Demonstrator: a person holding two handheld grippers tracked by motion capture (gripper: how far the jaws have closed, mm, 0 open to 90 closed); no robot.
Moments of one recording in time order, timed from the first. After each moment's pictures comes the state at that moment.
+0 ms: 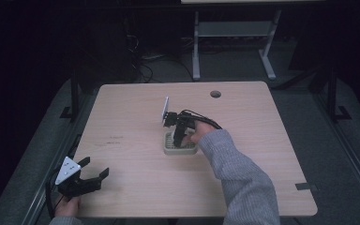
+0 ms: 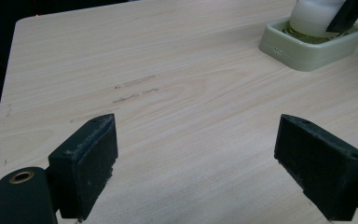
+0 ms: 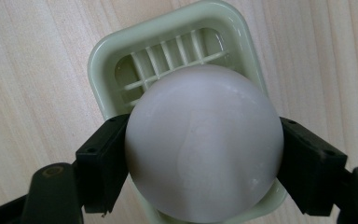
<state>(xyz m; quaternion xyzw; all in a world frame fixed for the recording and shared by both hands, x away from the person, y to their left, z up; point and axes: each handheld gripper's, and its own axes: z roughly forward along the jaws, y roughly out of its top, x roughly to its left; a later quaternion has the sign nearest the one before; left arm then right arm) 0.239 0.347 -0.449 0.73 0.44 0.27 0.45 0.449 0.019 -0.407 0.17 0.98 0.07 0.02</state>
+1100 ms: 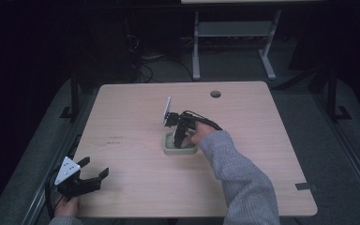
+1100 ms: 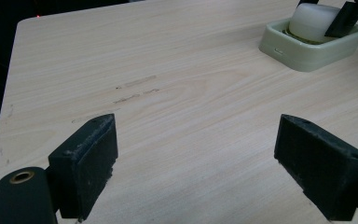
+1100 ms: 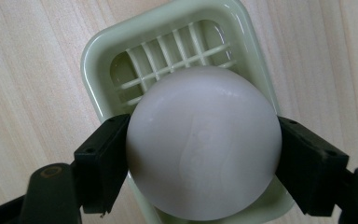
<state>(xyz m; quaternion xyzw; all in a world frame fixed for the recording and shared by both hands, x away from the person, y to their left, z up) 0.238 0.347 -0.448 0.73 0.44 0.28 0.45 0.452 0.015 -0.414 0.19 0.98 0.07 0.00</state>
